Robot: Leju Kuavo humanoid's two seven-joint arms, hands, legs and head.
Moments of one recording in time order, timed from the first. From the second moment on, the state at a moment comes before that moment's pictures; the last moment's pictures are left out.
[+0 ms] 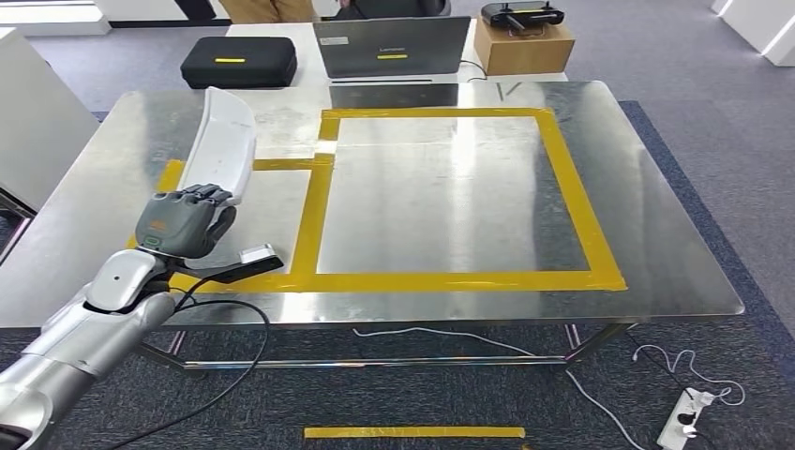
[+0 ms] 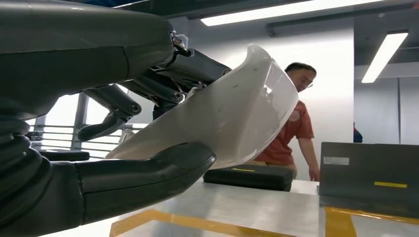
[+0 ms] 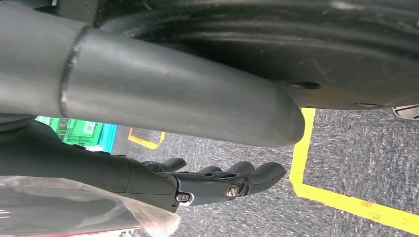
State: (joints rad) left arm -0.46 0.30 -0.32 -1.15 -1.22 0.55 -0.05; right arm -0.08 0.10 1.26 -0.12 -0.94 -0.32 0.20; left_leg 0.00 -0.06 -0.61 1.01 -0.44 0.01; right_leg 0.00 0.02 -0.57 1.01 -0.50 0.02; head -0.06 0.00
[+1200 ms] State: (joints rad) left arm -0.51 0.30 -0.35 -1.12 -1.12 0.44 -0.09; right arm -0.08 0.10 1.27 -0.12 -0.96 -0.32 0.19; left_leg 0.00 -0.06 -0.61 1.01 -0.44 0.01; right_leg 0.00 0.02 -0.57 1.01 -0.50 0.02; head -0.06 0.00
